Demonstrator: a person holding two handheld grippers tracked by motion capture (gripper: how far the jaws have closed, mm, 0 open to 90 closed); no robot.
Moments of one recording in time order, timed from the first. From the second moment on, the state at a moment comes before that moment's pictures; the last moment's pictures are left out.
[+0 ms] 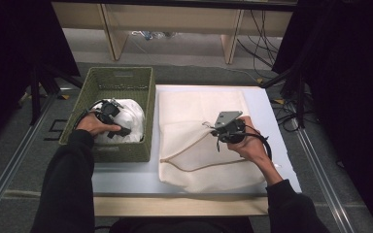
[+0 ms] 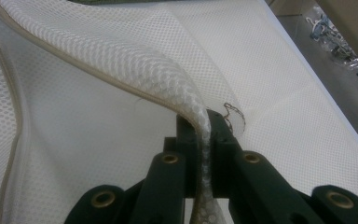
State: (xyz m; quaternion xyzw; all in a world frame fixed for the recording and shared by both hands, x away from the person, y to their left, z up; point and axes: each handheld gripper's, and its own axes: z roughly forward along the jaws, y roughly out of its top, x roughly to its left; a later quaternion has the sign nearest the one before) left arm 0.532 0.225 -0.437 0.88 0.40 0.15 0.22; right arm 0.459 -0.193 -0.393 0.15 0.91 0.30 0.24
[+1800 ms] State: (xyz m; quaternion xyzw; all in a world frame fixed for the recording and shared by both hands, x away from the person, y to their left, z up) left arm 0.524 0.249 -0.377 0.77 0.50 0.19 0.34; right arm 0.459 -0.195 -0.393 0.15 0.91 0.30 0.24
